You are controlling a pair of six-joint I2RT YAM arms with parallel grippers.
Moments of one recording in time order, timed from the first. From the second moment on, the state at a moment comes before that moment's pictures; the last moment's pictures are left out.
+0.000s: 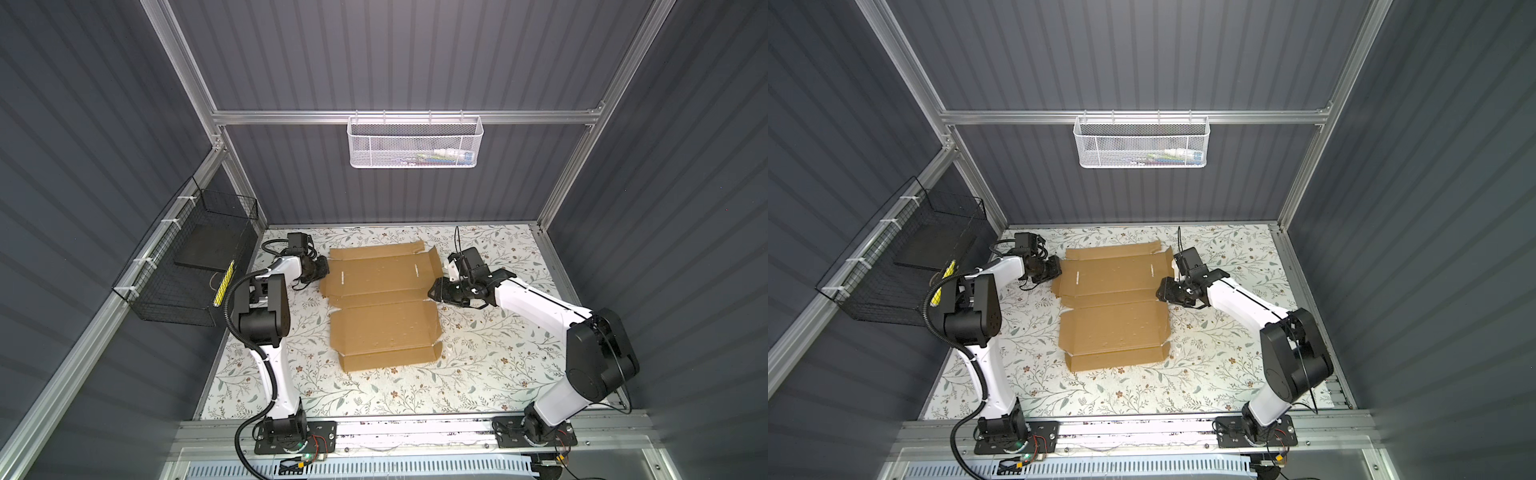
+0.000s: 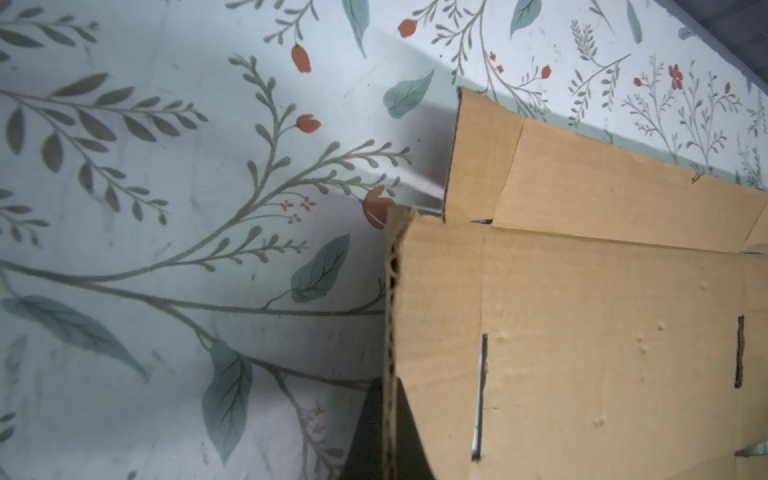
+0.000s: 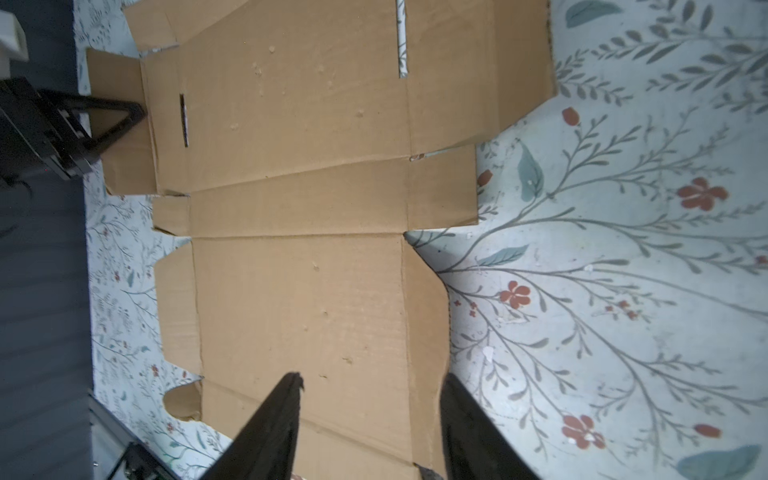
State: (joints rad) left arm 0.02 2.06 1.44 -0.38 0.29 -0.26; right arm 0.48 1.62 1.12 -0.46 -0.26 0.60
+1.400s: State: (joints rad) left arm -0.16 1.45 0.77 0.16 0.17 -0.38; right arm 0.50 1.71 1.23 -0.08 -0.19 1.38
